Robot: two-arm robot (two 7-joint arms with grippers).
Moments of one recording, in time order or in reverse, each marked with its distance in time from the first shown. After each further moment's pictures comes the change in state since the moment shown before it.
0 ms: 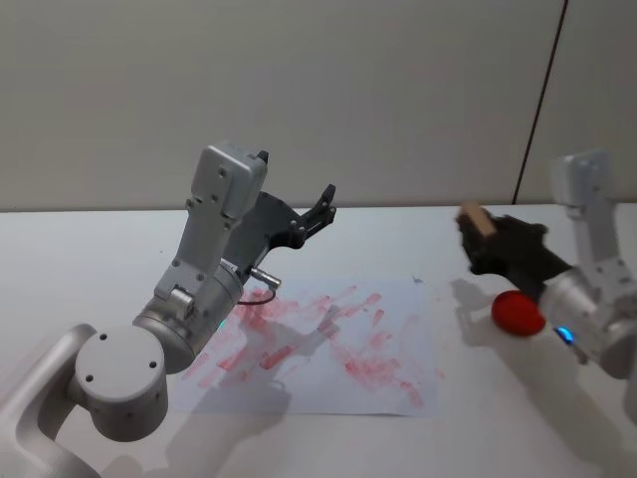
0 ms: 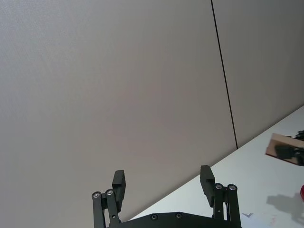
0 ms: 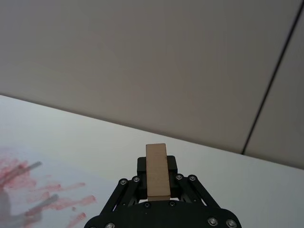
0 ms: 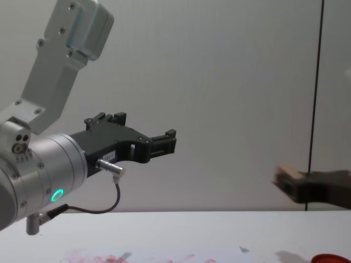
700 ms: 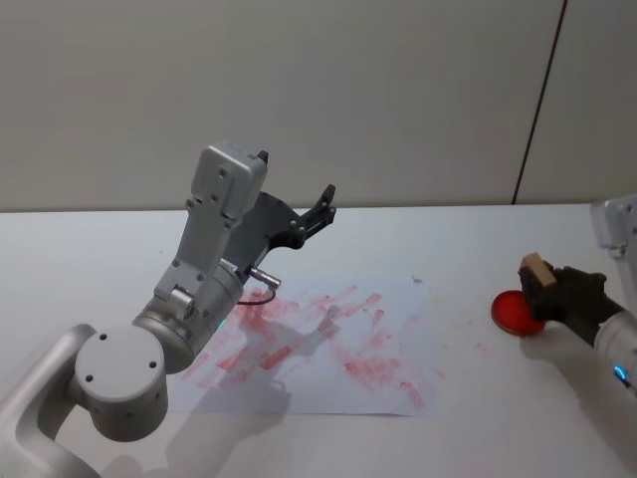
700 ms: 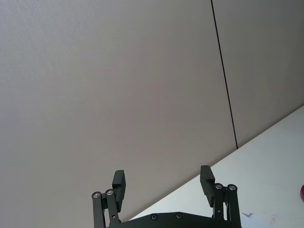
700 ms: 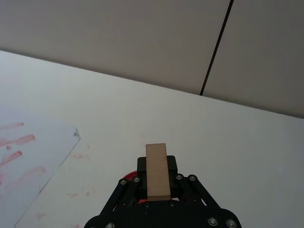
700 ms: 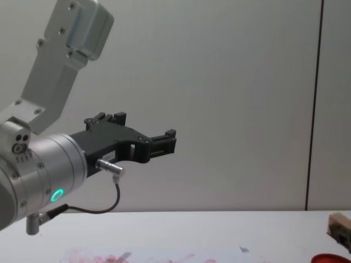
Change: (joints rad) left arm 0.000 0.000 0.000 0.000 0.000 0.000 0.000; right arm -0.058 0.079 0.047 0.026 -0.027 0.086 -0.025
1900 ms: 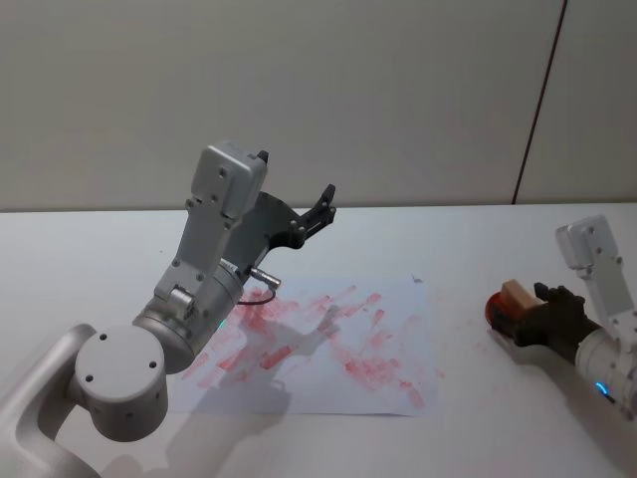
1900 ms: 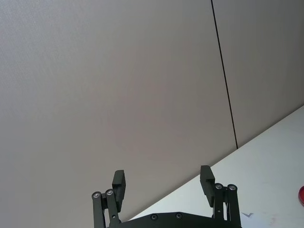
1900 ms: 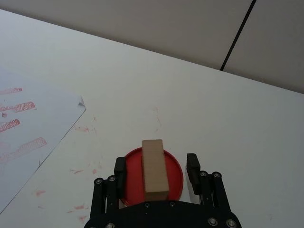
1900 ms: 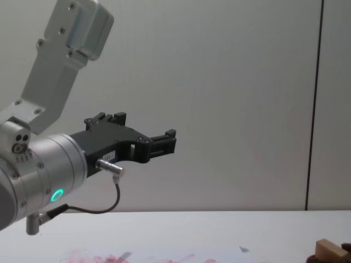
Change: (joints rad) left arm 0.000 0.000 0.000 0.000 0.000 0.000 0.000; right arm 0.031 -0.024 -0.031 0.087 -0.073 0.032 0.043
